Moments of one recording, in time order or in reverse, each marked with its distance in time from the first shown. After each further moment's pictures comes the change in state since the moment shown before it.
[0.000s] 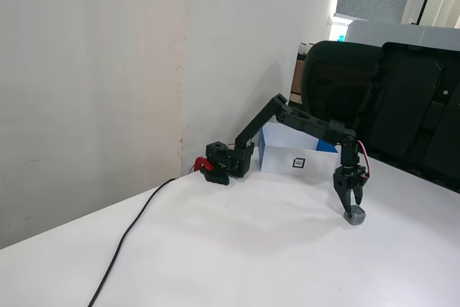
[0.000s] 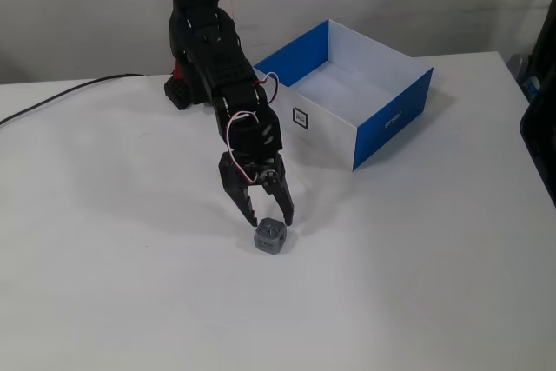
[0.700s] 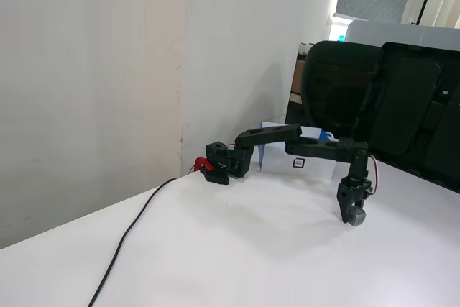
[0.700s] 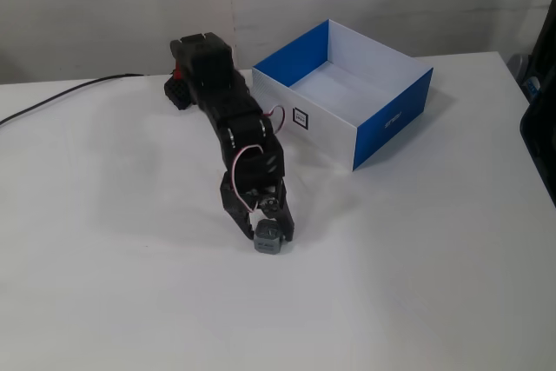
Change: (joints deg) arm -1.5 -36.8 -59.2 30.8 1.2
